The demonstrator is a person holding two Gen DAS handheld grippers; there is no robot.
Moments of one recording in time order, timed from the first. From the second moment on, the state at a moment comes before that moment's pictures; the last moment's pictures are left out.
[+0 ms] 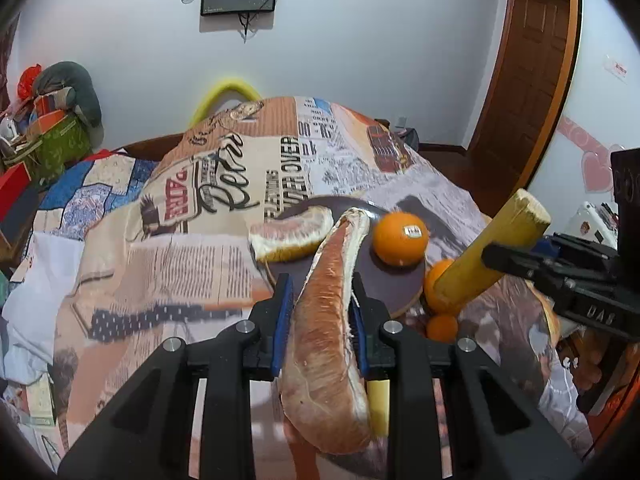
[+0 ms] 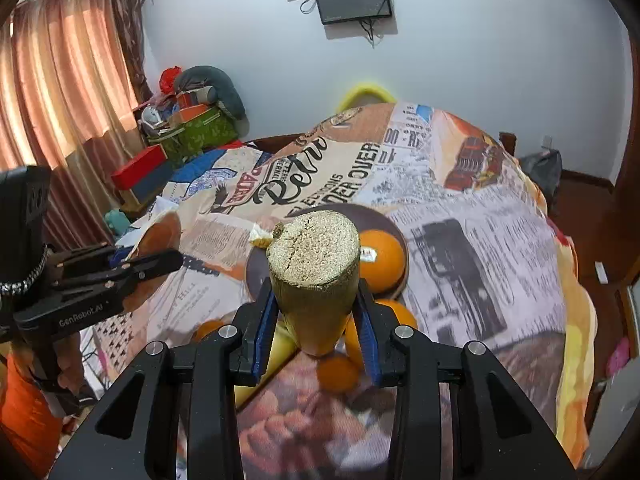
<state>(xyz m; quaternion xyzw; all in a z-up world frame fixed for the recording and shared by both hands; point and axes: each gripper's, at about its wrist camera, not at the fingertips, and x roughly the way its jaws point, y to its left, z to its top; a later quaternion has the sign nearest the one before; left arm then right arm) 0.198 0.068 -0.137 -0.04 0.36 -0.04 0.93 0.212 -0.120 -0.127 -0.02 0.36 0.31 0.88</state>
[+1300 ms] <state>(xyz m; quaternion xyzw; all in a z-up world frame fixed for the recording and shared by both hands) 0.265 0.126 -0.239 -0.06 0.48 -0.01 0.88 0.294 -0.063 -0.173 -0.04 0.40 0.35 0.85</state>
